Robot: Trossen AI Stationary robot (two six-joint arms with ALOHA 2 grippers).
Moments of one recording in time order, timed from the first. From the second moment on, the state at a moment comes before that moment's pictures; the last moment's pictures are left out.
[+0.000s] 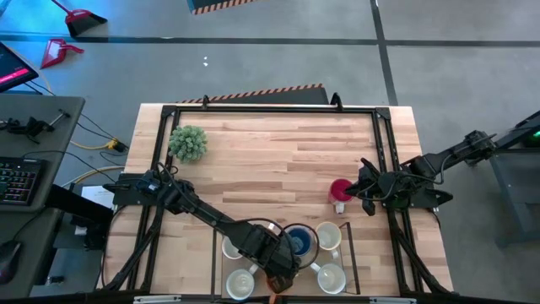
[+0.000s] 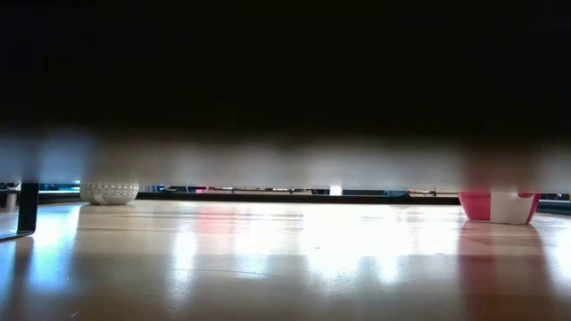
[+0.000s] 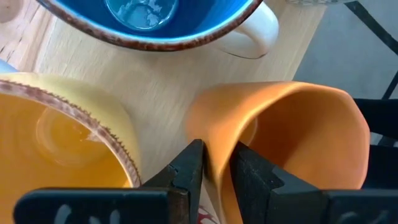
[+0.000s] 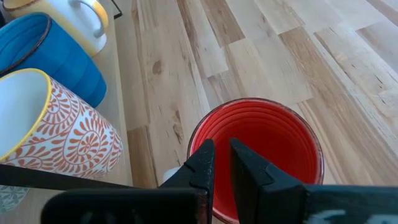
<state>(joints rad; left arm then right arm) -0.52 2.35 2.32 -1.20 0.03 -1.02 0.43 0.52 0.45 -0.65 0.31 0.63</state>
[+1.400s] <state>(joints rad) -0.46 2.22 2.36 -1.21 -0.05 -0.89 0.43 0.52 0.45 -0.69 0.30 0.63</state>
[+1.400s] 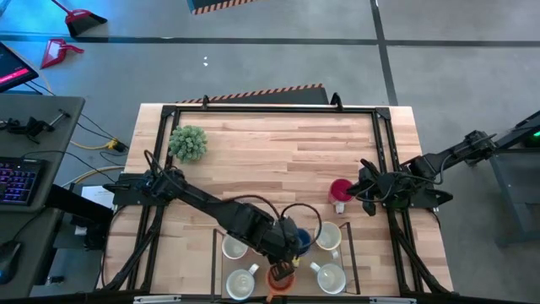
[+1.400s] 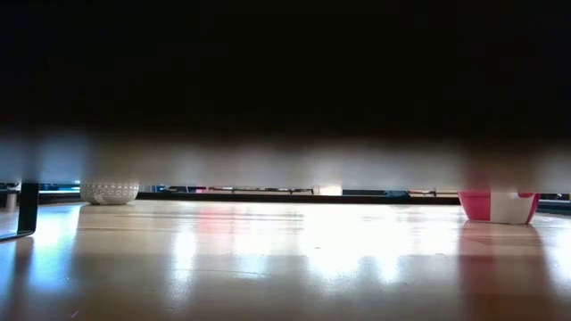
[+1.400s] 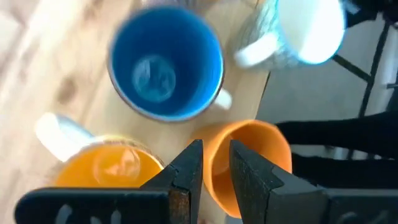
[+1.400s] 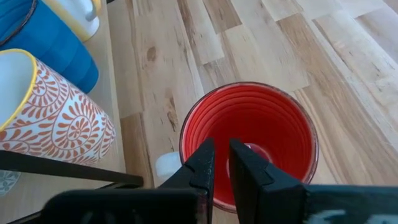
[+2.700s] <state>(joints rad) -0.44 1.34 1.47 -1.20 -0.61 -0.55 0.42 0.56 0.71 -0.35 0.54 0.20</state>
